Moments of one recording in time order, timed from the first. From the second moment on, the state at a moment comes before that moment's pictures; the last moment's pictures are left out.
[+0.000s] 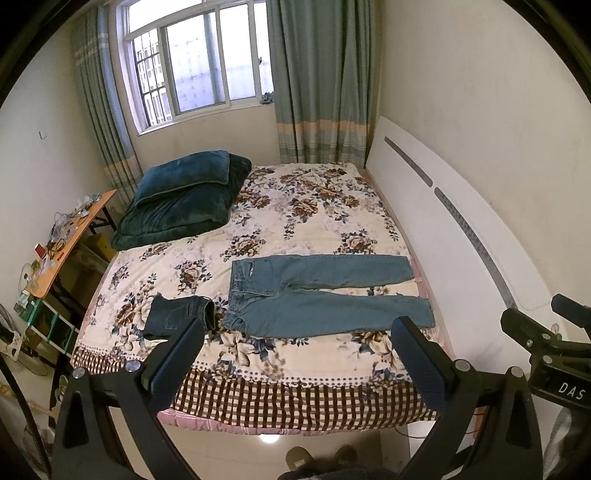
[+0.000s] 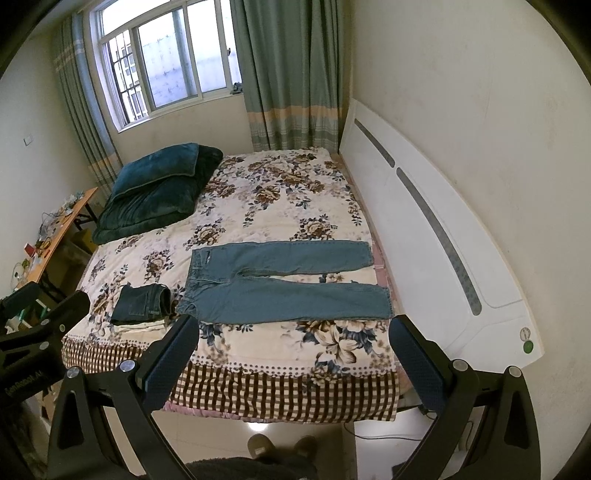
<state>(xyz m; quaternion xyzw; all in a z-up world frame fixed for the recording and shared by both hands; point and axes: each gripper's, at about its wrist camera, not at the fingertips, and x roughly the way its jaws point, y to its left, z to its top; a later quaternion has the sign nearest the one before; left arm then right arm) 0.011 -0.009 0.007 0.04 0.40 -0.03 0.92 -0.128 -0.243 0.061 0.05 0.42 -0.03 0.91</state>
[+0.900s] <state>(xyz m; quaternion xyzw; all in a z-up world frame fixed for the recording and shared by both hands) 0.119 -0.006 -0.113 0.05 0.43 0.08 0.90 0.012 -0.283 -0.072 0.10 0.45 -0.03 0.89</state>
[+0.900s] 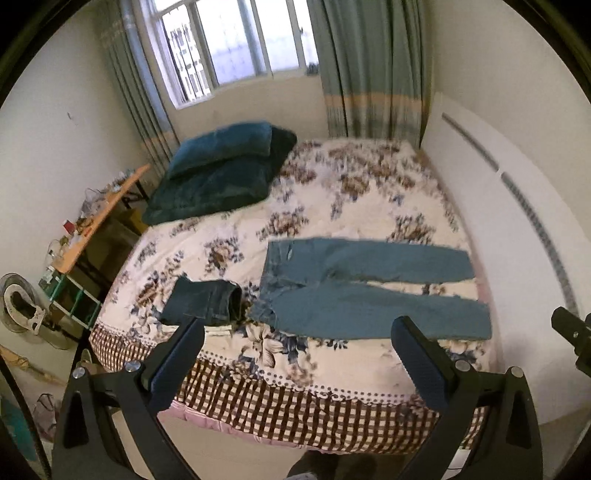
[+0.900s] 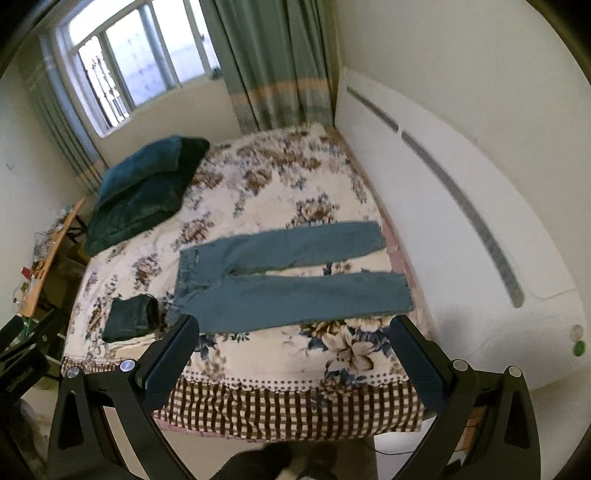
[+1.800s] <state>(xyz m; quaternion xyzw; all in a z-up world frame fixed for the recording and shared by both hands) 0.592 -0.013 -0.475 0.12 0.57 0.08 0.81 0.591 -0.235 -0.492 -0.06 0.66 0.02 0.75</state>
